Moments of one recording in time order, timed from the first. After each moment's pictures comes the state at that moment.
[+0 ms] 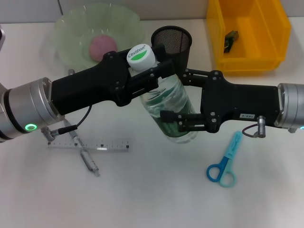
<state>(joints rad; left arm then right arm) -0.49 -2.07 1.19 0.48 1.21 1.67 -1.26 0.44 2.09 -1.21 -0.74 -1.48 -1.55 1.16</state>
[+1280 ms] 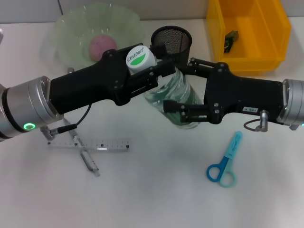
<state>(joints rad) -0.50 -2.07 1.19 0.49 1.20 1.69 -1.26 0.42 2.09 -1.20 -0.73 -1.42 -1.53 1.13</state>
